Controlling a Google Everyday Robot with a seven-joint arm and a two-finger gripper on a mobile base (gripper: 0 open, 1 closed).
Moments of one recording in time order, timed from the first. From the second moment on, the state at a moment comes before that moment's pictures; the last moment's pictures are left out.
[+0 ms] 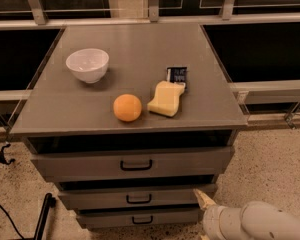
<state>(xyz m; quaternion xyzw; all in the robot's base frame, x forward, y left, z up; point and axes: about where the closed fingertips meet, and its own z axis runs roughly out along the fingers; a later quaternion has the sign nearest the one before) 0.388 -0.149 0.497 -0.62 0.72 0.09 0.31</state>
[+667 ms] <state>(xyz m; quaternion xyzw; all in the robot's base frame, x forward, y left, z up) 0.443 -0.142 0.434 -0.61 0.74 0.06 0.29</state>
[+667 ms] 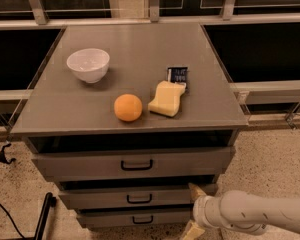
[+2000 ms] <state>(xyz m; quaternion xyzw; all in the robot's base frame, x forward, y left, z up) 0.485 -0.129 0.417 -0.63 0.73 0.05 0.26</state>
